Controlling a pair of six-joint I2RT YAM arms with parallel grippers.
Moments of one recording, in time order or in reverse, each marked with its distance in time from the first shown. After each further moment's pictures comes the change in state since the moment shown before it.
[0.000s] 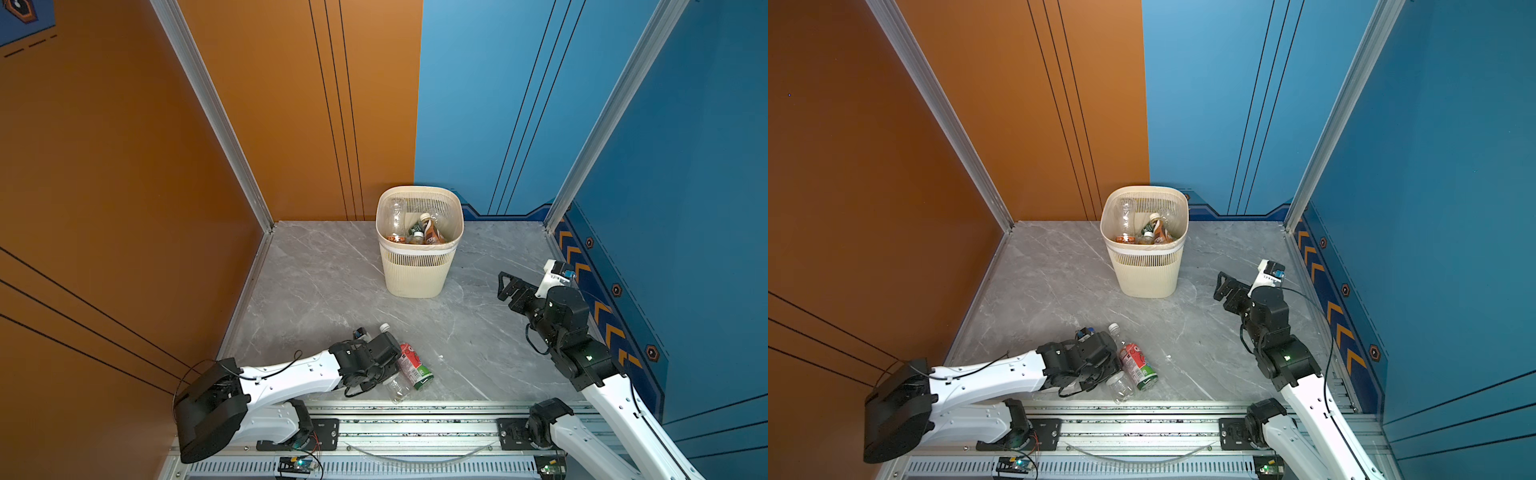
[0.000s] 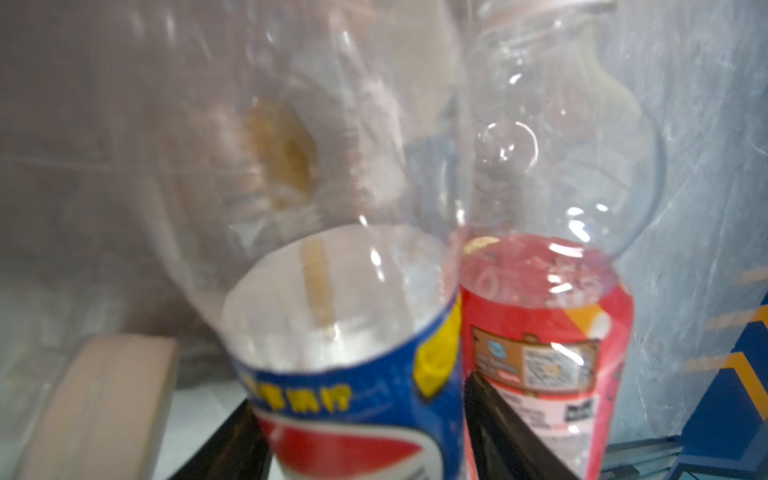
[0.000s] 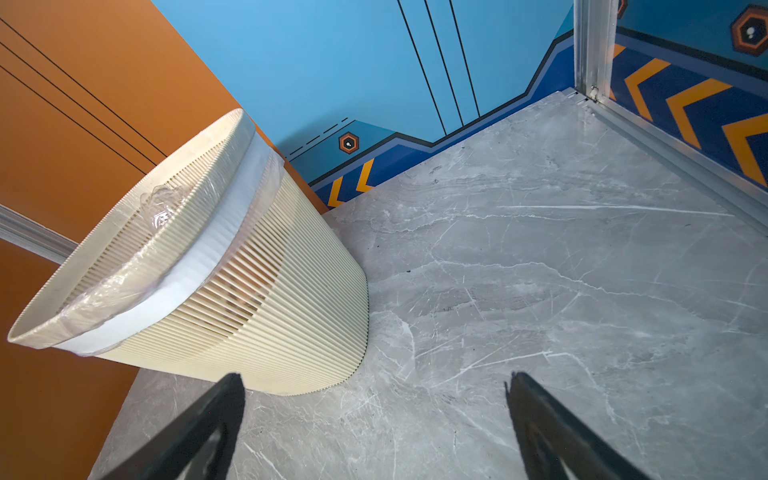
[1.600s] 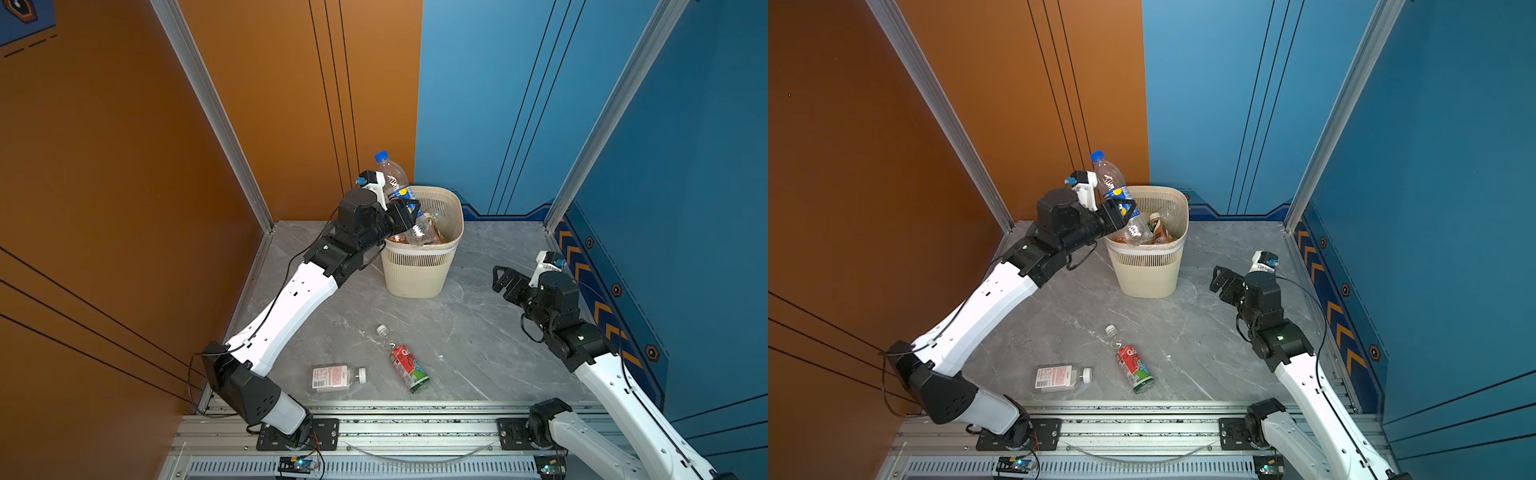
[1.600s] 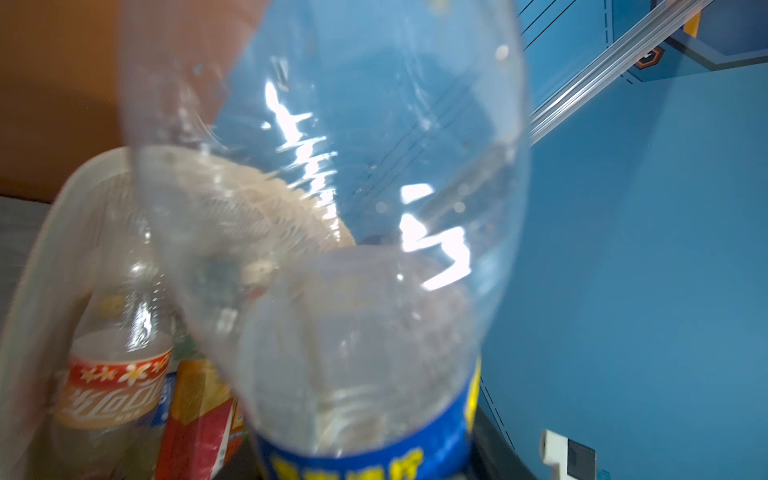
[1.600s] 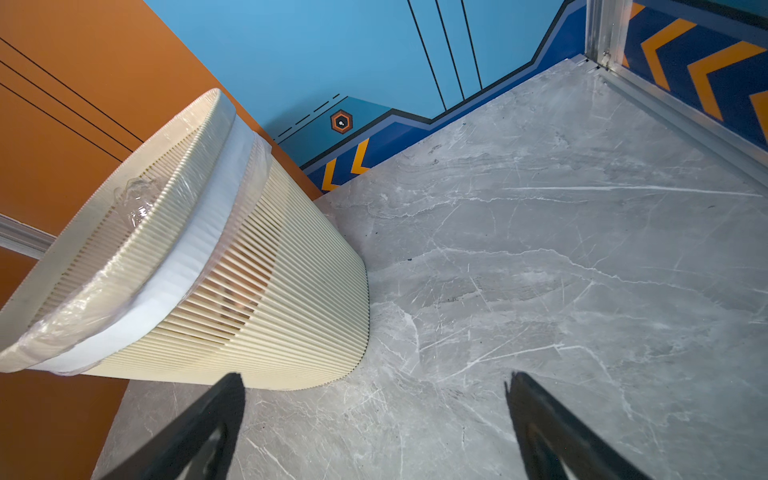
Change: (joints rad) left arm 0.409 0.315 1.110 0.173 0.149 0.712; right arm -0.017 0.134 0.085 -0.030 -0.040 0.026
